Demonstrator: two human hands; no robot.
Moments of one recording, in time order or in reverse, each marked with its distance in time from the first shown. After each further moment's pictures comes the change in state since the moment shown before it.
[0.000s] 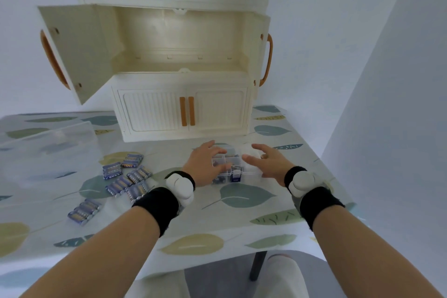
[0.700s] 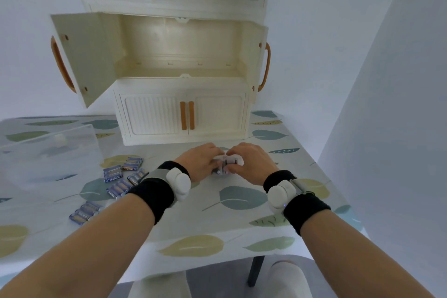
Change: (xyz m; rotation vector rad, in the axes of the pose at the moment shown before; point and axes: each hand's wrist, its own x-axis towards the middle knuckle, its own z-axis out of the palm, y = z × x) left_hand 0.001 0.005 -0.036 0.203 -0.092 0.234; right_hand -0.029 -0.048 0.028 -0.684 0.162 -0.611
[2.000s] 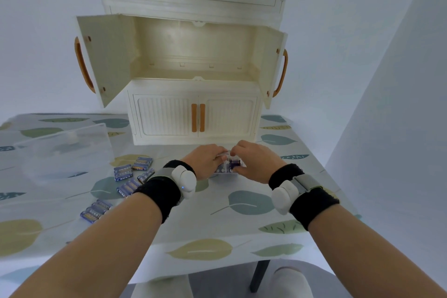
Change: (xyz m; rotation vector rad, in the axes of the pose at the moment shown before) left_hand -0.001 -0.012 -0.010 -0.094 0.018 -0.095; right_hand 0.021 -0.019 -0.015 -0.278 -0.124 -0.216
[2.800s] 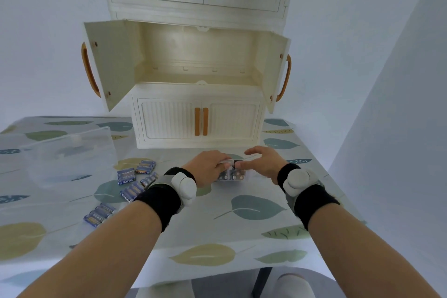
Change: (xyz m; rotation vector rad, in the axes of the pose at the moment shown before) left_hand -0.012 0.004 -0.001 0.002 -0.010 0.010; right_hand 0.009 0.020 0.013 0.901 -0.076 0.756
